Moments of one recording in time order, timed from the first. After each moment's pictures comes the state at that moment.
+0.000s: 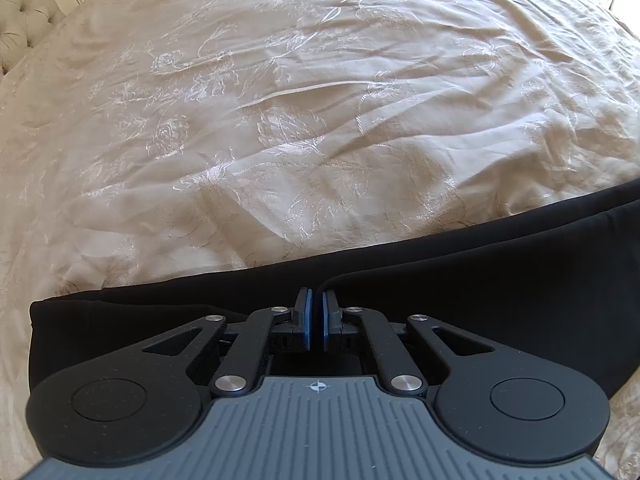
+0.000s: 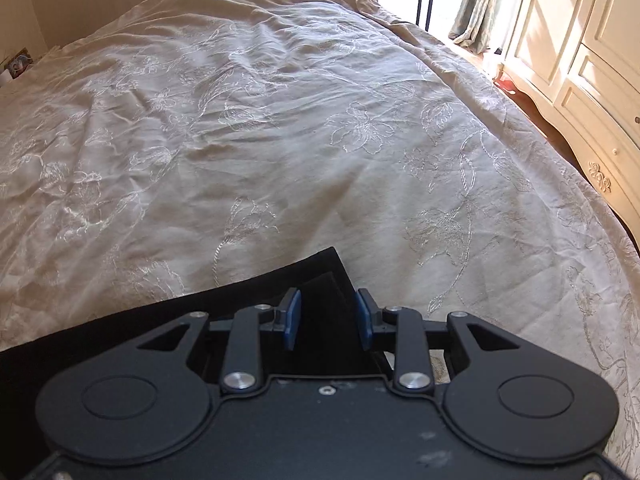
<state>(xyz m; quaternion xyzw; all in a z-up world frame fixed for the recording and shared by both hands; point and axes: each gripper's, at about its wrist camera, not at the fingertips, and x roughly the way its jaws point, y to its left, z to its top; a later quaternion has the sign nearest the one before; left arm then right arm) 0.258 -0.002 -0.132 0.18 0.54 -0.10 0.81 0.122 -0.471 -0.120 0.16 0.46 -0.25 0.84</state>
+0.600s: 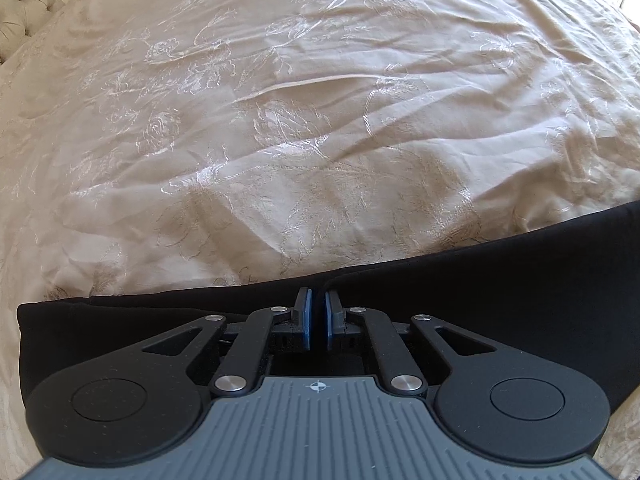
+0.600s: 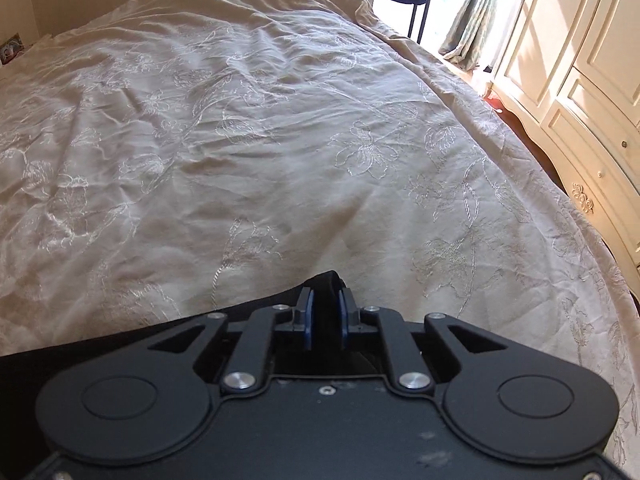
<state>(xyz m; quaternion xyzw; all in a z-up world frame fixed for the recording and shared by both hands) 0.281 -0.008 -0.145 0.17 0.56 -0.10 0.80 0.154 -0.464 -0.134 0.11 0.49 -0.29 0.81</state>
